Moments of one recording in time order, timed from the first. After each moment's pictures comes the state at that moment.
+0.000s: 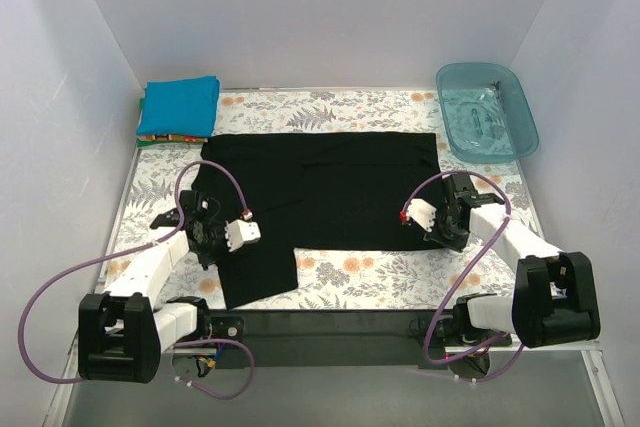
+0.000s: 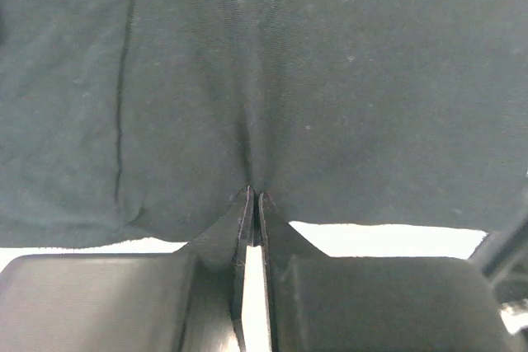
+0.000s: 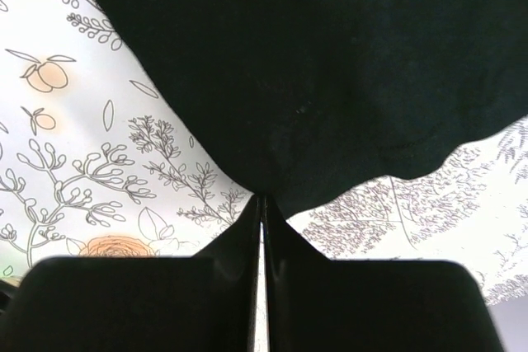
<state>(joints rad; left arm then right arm) -0.06 1.10 0.53 -0.78 0.37 1.15 0.17 1.26 0.64 -0.74 -0.09 -1.02</state>
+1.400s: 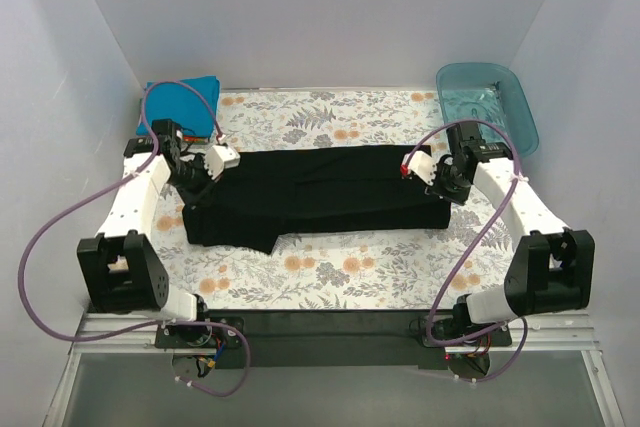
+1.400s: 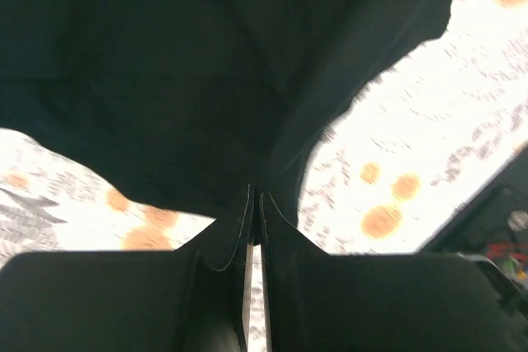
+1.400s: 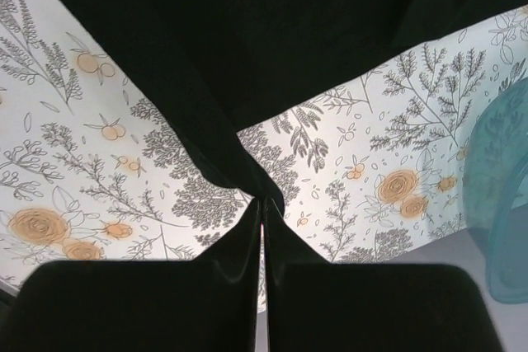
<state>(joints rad) 0.08 1.44 1.22 -1.14 0.43 1.00 0.14 1.41 1.10 -0.95 -0.14 -1.10</state>
